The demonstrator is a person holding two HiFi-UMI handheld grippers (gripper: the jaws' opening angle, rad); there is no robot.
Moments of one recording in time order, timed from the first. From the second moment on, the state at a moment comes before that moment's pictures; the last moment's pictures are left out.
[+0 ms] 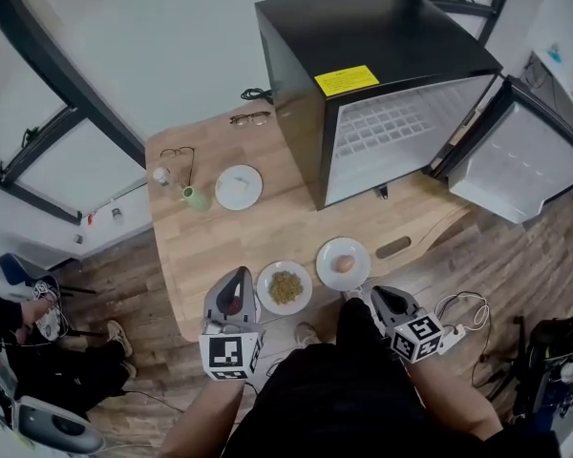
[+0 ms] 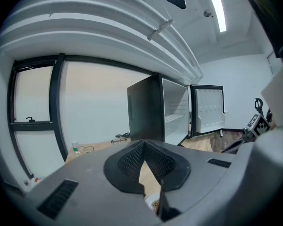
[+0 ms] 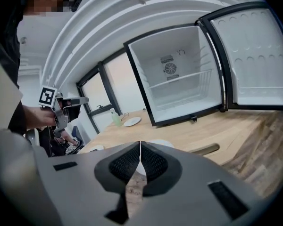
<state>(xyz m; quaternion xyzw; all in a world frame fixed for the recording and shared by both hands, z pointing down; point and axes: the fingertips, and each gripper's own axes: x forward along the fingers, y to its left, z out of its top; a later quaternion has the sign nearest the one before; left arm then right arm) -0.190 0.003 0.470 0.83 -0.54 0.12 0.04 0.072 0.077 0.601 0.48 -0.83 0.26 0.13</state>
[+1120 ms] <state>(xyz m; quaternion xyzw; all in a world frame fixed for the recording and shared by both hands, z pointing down) -0.179 0.007 0.509 0.82 -0.53 0.18 0.06 0.071 0.065 0.739 0.48 -0.71 0.51 0.00</state>
